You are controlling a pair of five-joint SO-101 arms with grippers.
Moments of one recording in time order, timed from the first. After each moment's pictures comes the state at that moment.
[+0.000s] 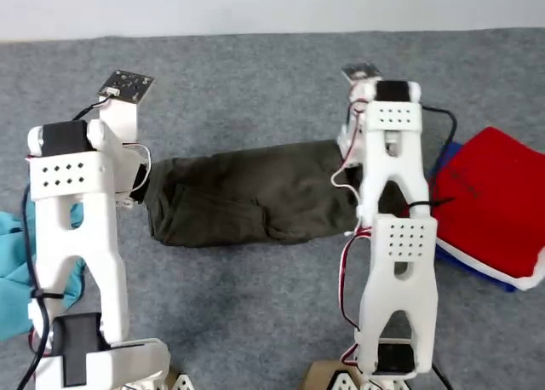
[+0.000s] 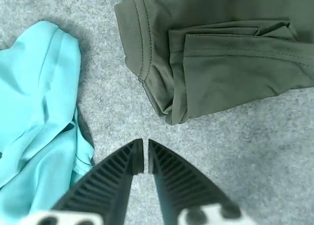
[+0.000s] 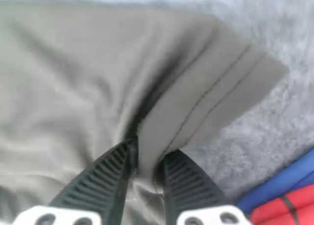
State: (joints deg) left arm -11.3 -8.0 2.9 99.1 -14.7; right arm -4.3 55.3 -62.0 100.6 12.1
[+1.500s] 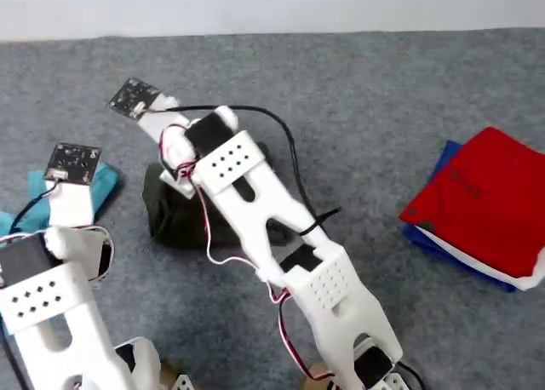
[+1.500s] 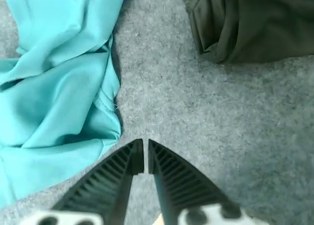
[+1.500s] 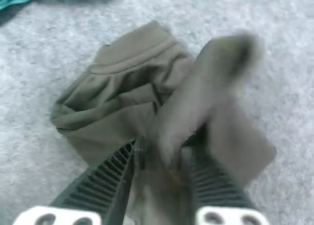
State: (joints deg) left arm -29.3 -45.7 37.8 95.2 -22.9; right arm -45.5 44.4 -62.0 92.3 16.2
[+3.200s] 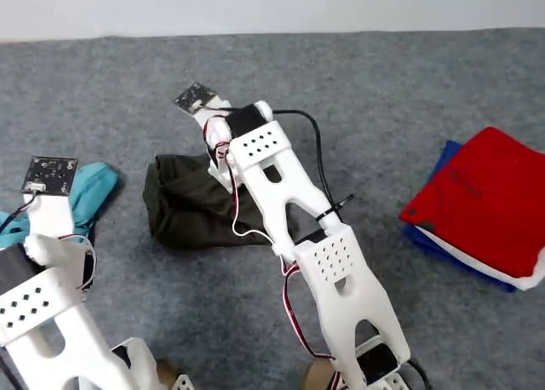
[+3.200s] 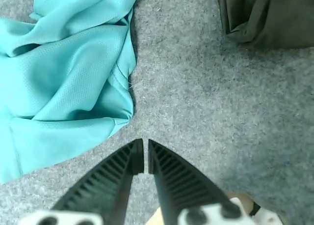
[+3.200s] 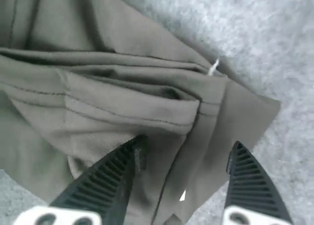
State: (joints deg) left arm -36.7 -45.8 38.1 96.7 -26.6; right arm -34.1 57.1 -61.9 92.4 15.2
